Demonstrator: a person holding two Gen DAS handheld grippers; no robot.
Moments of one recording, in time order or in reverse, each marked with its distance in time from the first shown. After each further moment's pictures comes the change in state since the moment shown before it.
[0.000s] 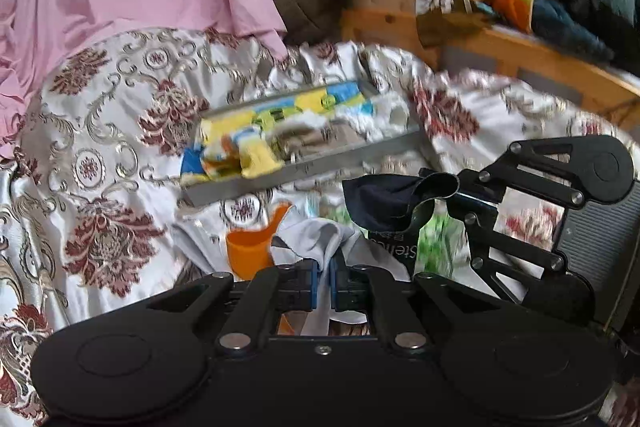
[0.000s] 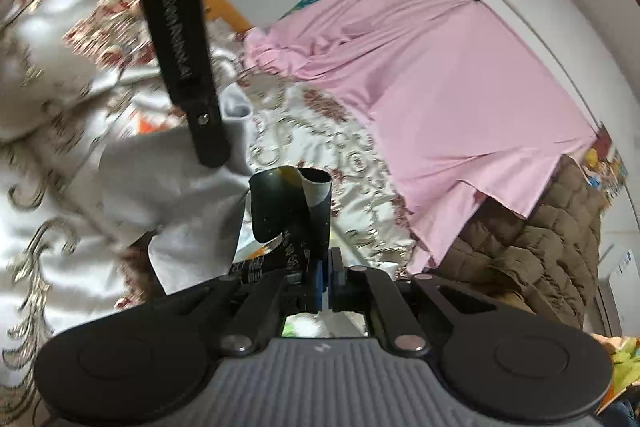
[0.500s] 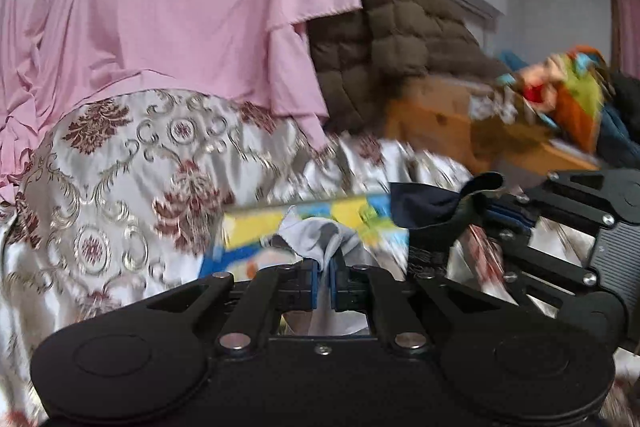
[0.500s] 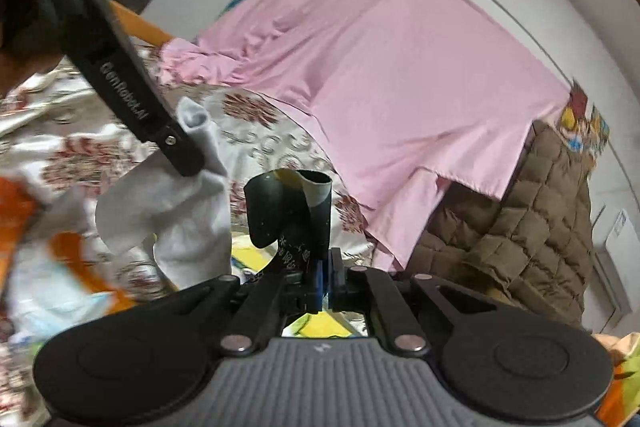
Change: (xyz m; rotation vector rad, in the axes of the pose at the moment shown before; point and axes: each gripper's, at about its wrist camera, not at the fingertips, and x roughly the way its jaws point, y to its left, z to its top) left arm 0.067 0.046 0.105 -0.134 -0.212 0.064; right arm 0.116 -0.120 0.008 0.162 0.033 -0.044
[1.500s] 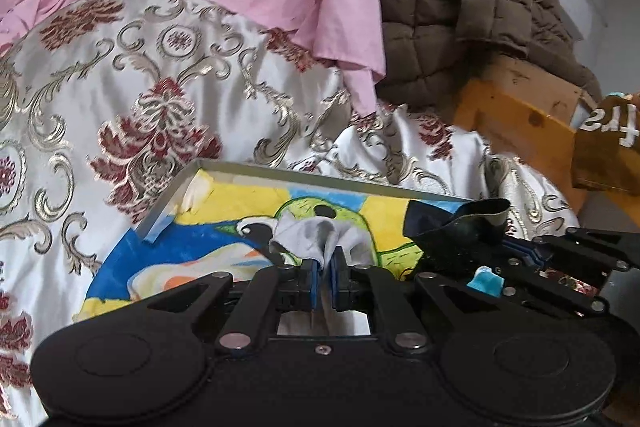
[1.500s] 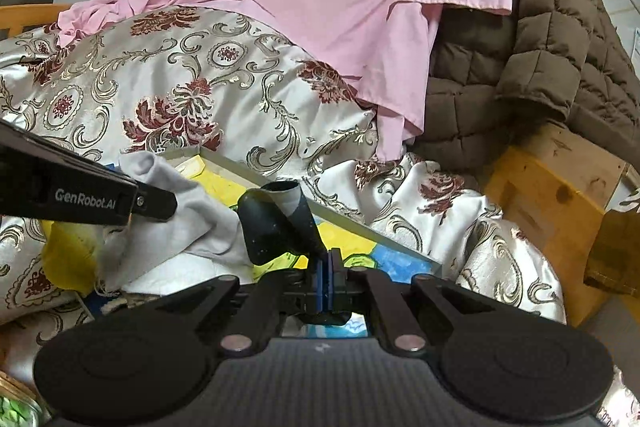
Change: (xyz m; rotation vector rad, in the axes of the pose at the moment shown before) left arm 0.196 0.007 -0.020 -0.244 0.083 0.084; right arm 0.152 -0.035 -0.083 0.345 0.298 0.057
